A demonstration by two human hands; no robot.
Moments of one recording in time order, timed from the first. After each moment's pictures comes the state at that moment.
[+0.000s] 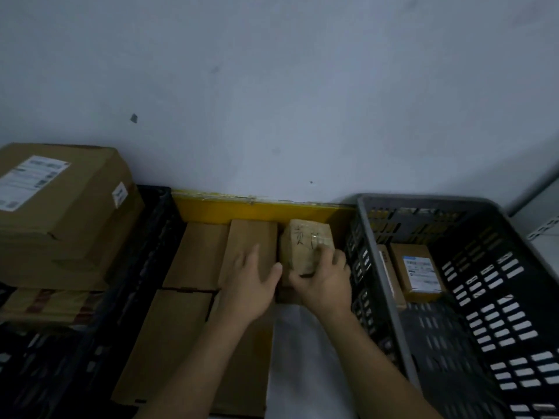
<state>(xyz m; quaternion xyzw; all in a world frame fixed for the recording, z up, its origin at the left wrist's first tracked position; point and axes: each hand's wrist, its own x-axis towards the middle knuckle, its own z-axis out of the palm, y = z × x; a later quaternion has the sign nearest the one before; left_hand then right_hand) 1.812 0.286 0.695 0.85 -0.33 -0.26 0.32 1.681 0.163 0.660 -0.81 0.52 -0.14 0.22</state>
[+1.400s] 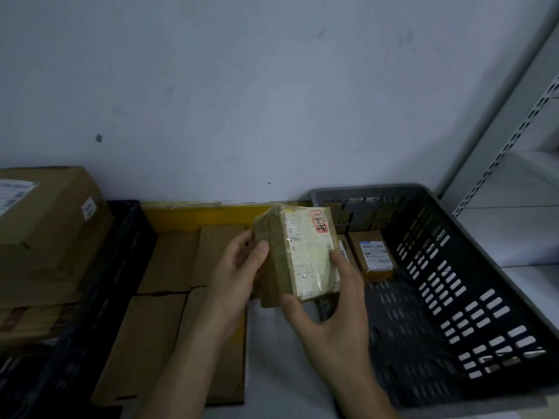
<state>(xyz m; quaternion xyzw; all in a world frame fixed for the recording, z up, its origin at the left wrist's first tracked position) 1.725 0.313 0.785 0.57 -0.24 -0.40 0.68 1.550 0.282 0.777 -0.72 0.42 -0.42 0.36</state>
